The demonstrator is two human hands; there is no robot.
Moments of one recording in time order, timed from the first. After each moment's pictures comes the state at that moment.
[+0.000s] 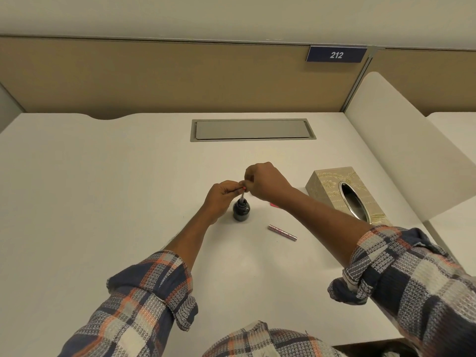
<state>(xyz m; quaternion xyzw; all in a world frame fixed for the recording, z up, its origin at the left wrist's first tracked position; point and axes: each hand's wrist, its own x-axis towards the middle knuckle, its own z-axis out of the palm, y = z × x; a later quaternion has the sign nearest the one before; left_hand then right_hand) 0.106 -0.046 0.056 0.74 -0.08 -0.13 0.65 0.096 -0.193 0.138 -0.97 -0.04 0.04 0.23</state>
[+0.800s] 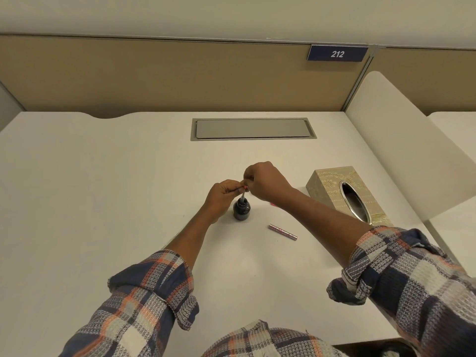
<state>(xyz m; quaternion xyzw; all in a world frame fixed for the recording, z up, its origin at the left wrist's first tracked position) 0.105 -0.048 0.057 0.74 -0.08 -0.13 0.65 0.097 -0.192 0.134 -0.97 -0.04 0.04 0.23</state>
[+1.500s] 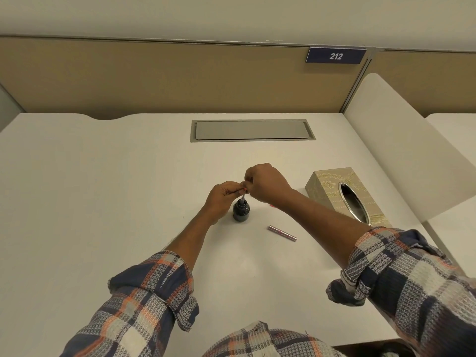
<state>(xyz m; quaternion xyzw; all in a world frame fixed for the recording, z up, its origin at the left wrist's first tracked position) 0.104 -0.047 0.056 0.75 -0.08 -0.13 0.64 0.095 -0.191 0.136 -0.98 -0.05 0.04 0.18</state>
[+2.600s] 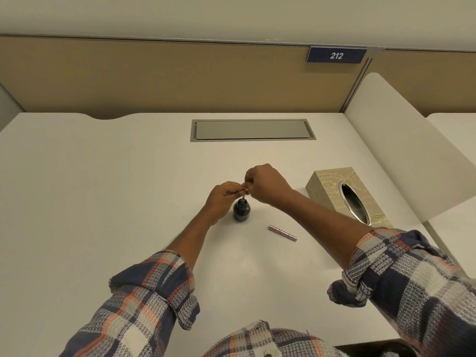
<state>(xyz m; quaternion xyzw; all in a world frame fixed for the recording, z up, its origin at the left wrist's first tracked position) 0.104 -0.047 0.056 0.75 -0.09 -0.13 0.64 0.096 -0.192 0.131 -0.98 -0.04 0.05 0.20</state>
